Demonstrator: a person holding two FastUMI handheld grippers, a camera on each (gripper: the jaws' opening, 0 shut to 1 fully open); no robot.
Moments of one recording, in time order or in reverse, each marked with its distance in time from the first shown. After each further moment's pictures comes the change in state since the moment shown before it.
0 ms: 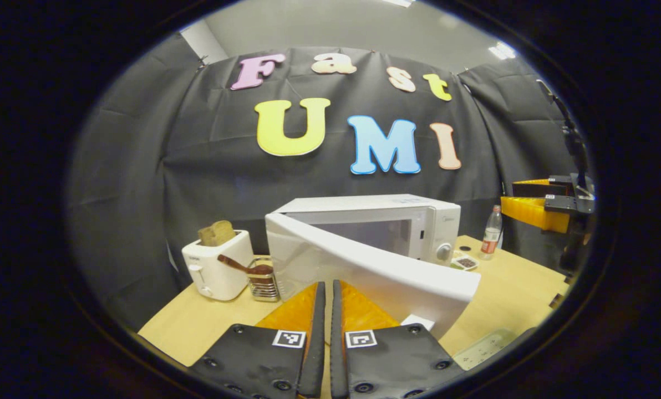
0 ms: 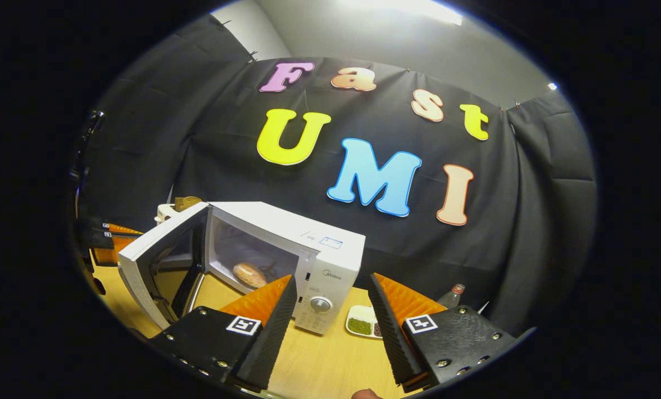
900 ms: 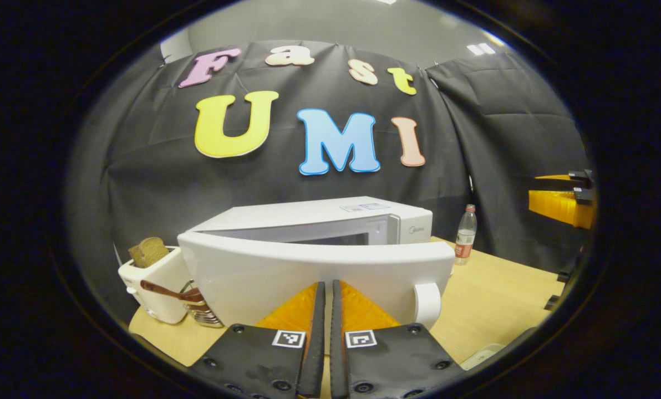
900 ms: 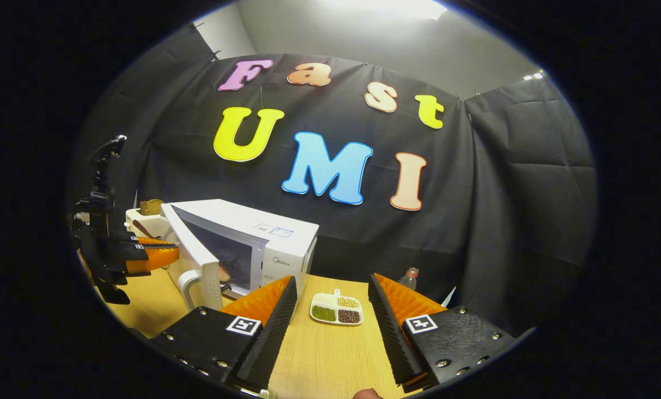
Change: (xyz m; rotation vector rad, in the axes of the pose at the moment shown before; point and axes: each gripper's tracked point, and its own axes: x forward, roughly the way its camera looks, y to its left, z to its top) left arm 0.106 -0.083 0.019 0.044 -0.003 -0.206; right arm -0.036 -0.062 -0.007 0.072 0.059 -0.190
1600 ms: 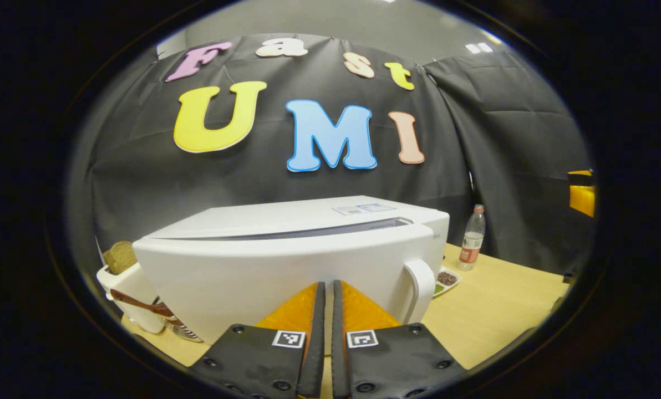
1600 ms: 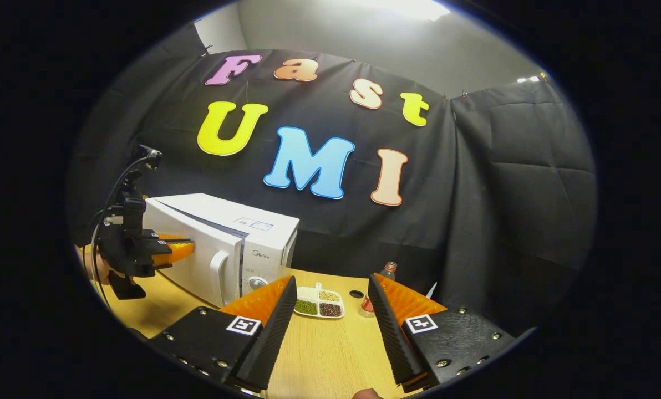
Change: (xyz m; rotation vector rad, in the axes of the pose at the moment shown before) left arm 0.077 -0.003 0.000 -0.001 -0.003 -0.030; right arm -0.011 -0.019 -0.010 -0.013 0.026 -0.090
